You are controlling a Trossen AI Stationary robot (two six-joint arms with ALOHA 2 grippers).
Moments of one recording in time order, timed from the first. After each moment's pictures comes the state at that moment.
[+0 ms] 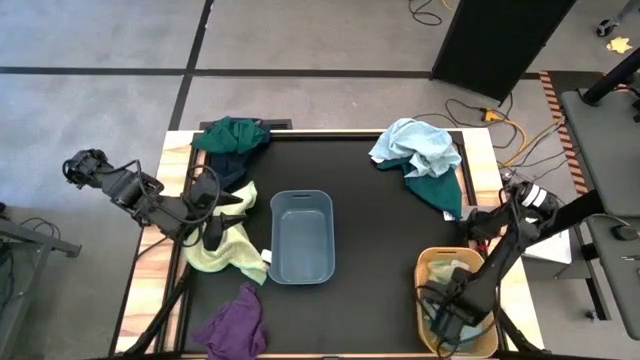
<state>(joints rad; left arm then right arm) -0.52 0.83 1.08 -0.90 -0.64 -0.72 0.99 1.67 1.01 -0.97 -0.22 1.48</state>
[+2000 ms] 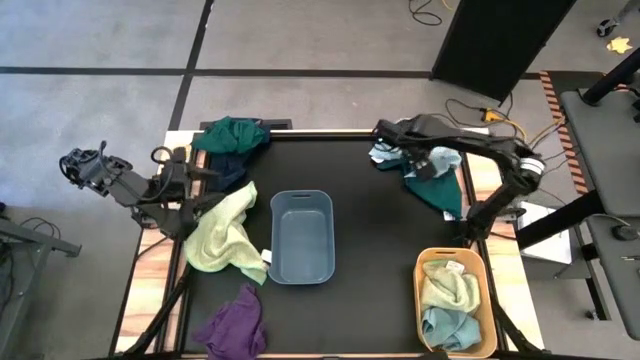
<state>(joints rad) -0.52 0.59 1.06 -0.89 -0.74 -0.29 -0.55 1.61 1.29 -1.24 0.45 2.15</state>
